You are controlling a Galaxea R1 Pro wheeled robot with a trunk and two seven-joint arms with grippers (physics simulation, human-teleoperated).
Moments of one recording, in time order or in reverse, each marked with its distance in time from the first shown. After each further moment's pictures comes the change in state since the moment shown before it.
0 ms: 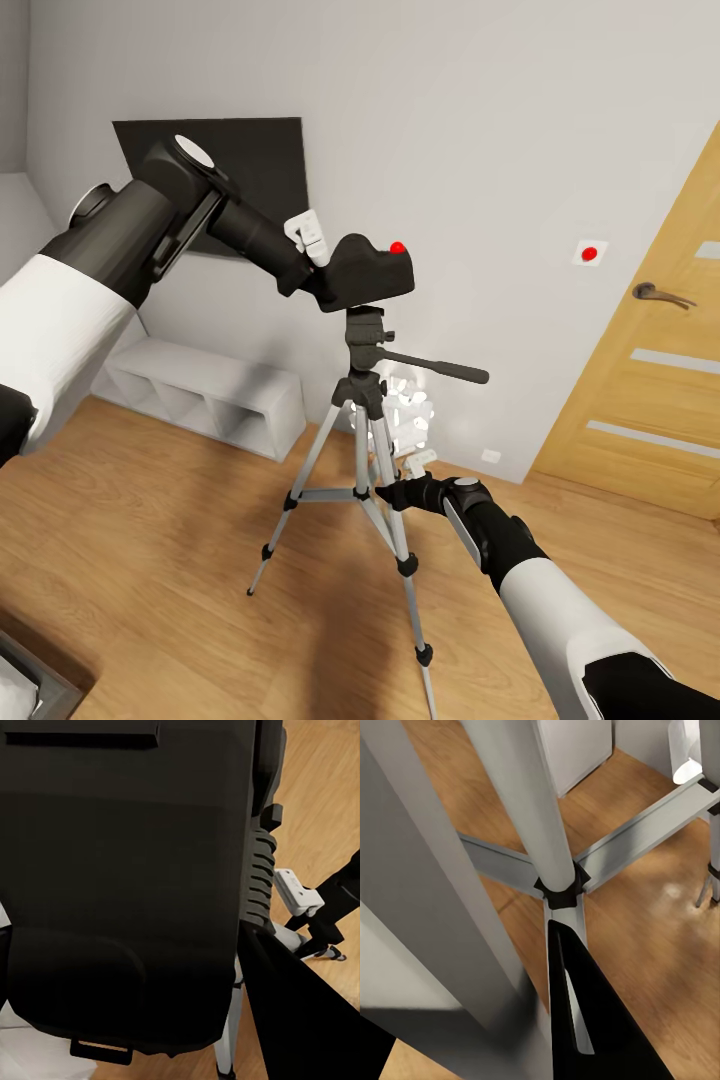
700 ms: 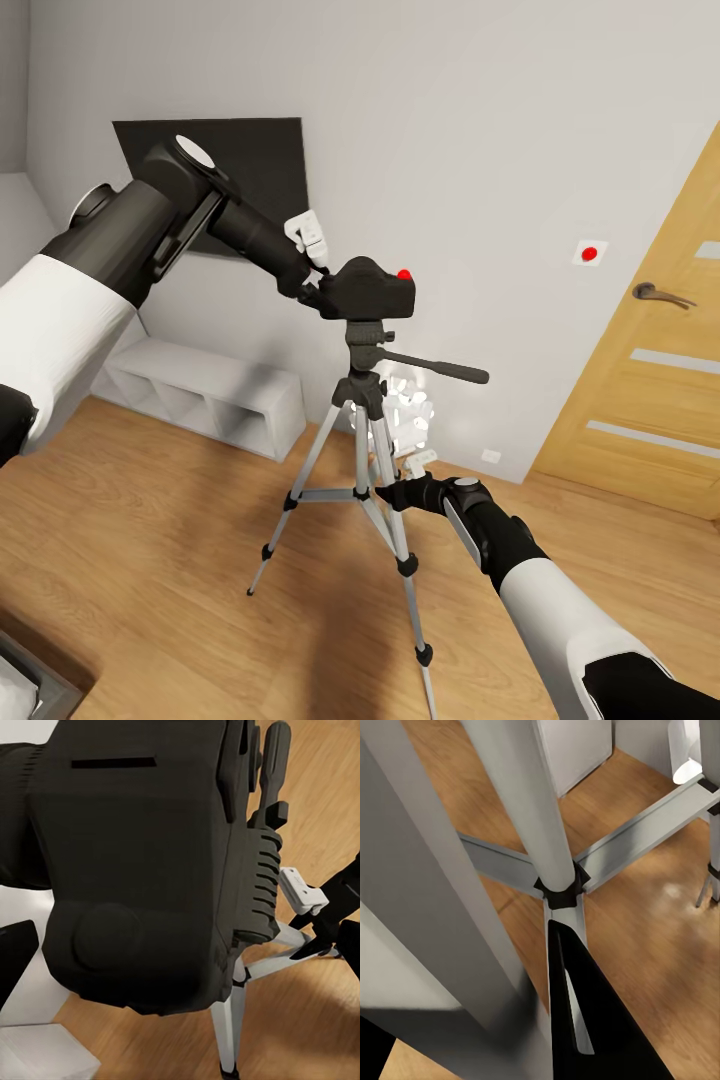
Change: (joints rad) left arm 0.000 -0.001 -0.001 0.001 -0.005 -0.004 0.006; right arm 0.000 0.000 0.000 0.001 0.001 -0.001 0.001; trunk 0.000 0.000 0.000
